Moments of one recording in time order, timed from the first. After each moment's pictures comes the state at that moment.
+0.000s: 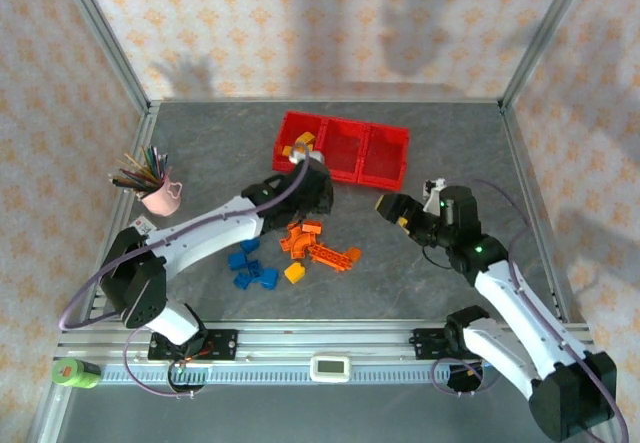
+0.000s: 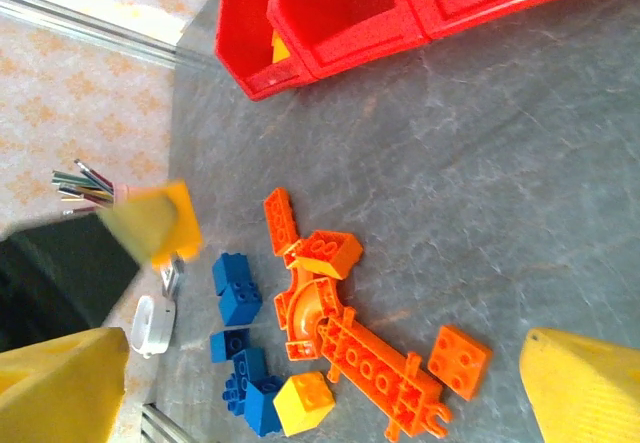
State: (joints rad) left arm -0.72 1.56 1.21 -0.45 -0.24 -0.65; right arm 0.32 0.87 0.59 -0.28 -0.43 0.86
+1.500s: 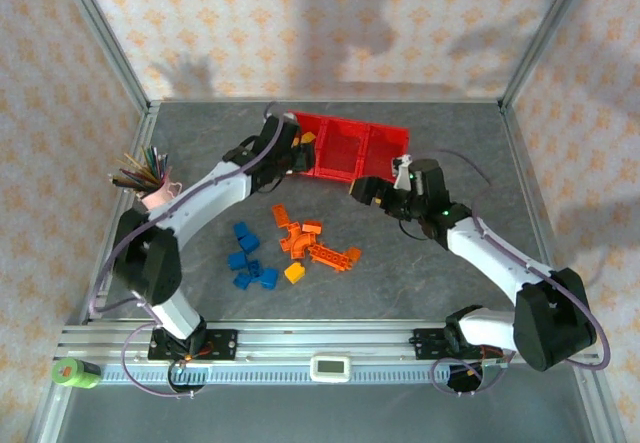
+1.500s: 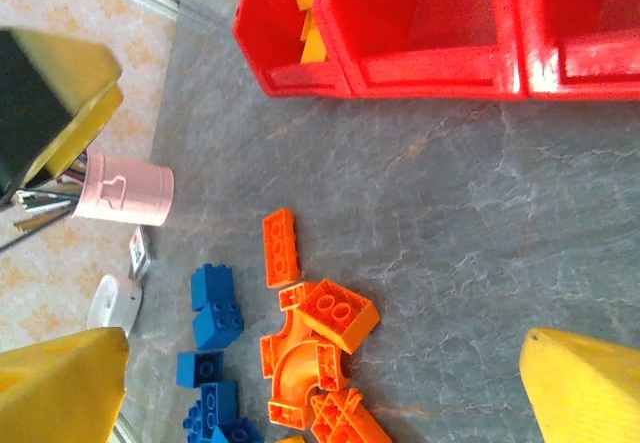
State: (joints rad) left arm -0.51 1.62 1.31 -0.45 -0.15 -0.52; right arm 0.41 1.23 0.74 -0.10 -0.43 0.71
